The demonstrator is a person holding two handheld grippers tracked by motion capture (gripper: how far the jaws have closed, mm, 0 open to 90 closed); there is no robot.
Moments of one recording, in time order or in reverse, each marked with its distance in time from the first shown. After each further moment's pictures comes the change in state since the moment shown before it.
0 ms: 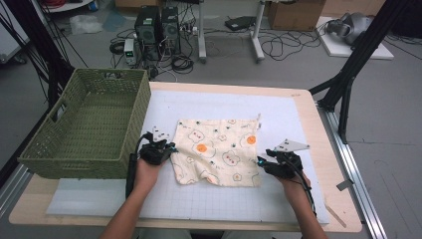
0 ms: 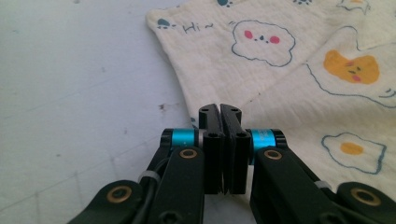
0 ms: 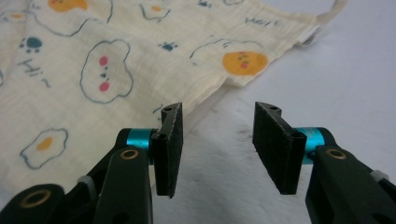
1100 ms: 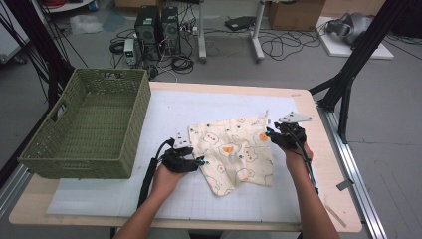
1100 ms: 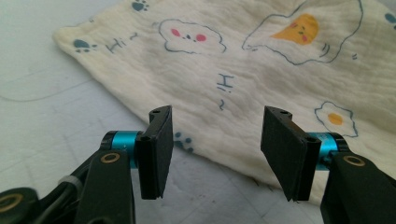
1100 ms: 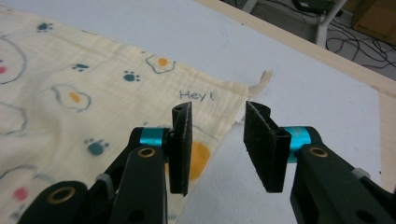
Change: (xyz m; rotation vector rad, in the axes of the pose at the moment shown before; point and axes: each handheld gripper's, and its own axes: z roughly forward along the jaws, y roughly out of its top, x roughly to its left) left arm -0.065 0.007 0.017 -0.001 -0.215 0.035; right arm -0.055 0.053 0.014 -0.029 -0.194 -0.017
